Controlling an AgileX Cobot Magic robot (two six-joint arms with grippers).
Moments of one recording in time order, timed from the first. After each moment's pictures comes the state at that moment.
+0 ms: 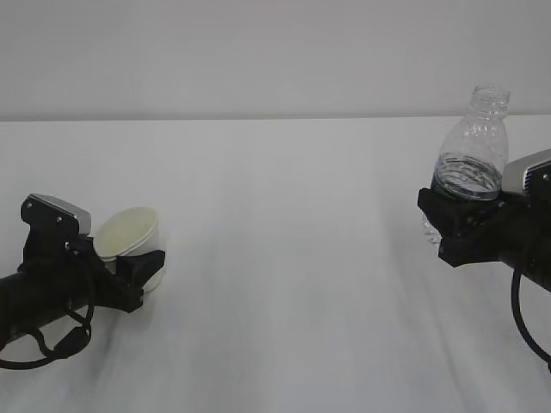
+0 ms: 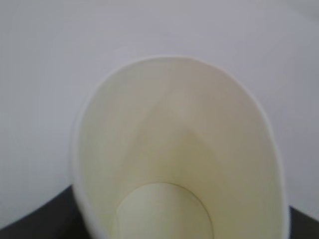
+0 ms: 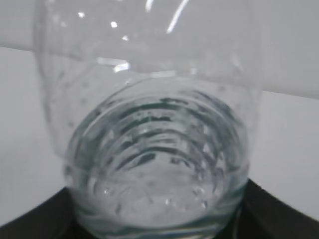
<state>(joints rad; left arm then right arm) -0.23 2.09 -0.48 0.35 -1.16 -0.10 0.07 1.75 -0.36 -0.40 -1.12 0.06</state>
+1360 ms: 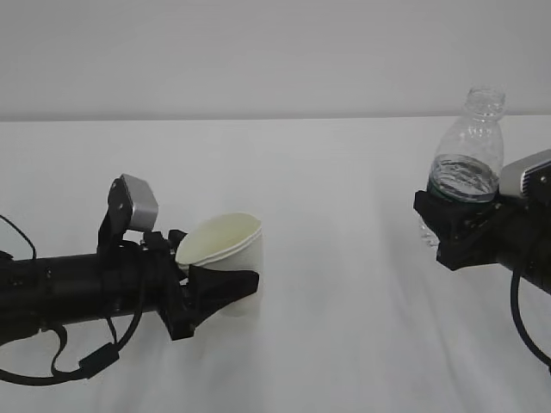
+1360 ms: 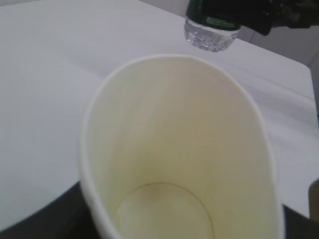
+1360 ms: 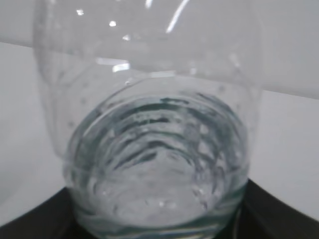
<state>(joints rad) -0.37 1.99 -0.60 0.88 -1.16 -0.45 0.07 1.75 -0.36 -0.42 -1.12 0.06</state>
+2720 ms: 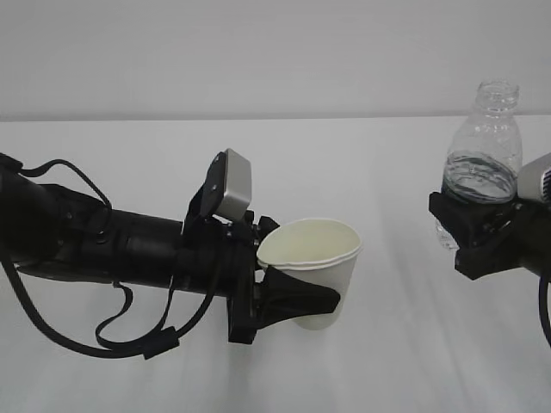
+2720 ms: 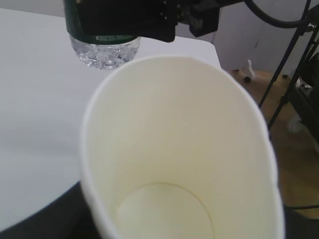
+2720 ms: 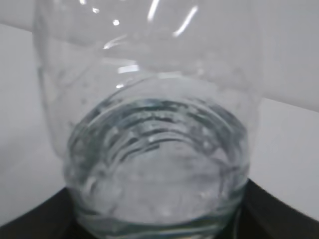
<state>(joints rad) -0.54 1.99 -0.88 1.21 -1.05 -0.67 0.07 1.57 -0.31 -0.44 -0.98 0.02</state>
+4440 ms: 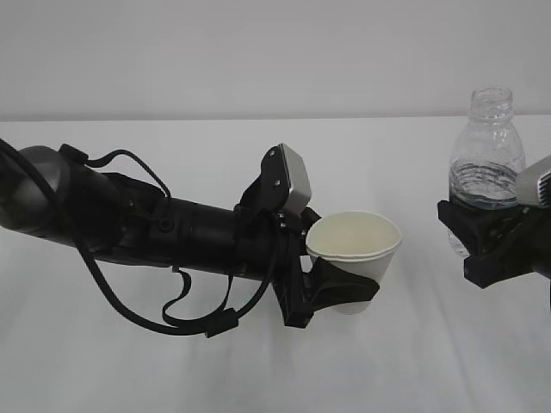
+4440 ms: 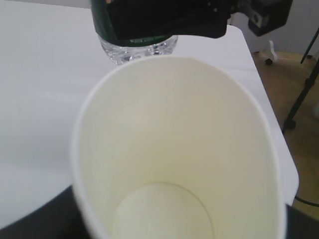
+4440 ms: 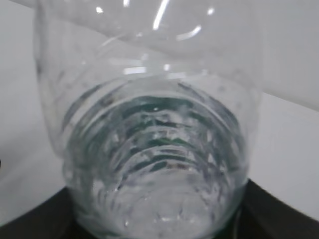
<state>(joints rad) -0.63 2.08 -1.05 1.18 -0.90 -0.70 0.07 1.49 -0.31 -0.44 -0.84 -0.03</state>
